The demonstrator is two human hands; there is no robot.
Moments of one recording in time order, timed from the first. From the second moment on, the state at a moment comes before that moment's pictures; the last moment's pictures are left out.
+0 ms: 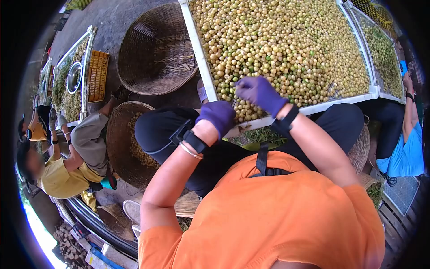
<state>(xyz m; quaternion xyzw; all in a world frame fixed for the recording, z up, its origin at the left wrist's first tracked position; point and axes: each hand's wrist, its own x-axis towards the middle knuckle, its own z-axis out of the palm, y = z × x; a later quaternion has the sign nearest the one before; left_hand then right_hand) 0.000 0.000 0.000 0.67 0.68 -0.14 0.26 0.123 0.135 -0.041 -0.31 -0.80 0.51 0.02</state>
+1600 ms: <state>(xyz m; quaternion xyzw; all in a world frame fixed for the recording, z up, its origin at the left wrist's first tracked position) 0.025 0.021 -0.001 0.72 0.60 -0.30 0.20 0.204 0.141 -0.024 -0.08 -0.98 0.15 -0.12</state>
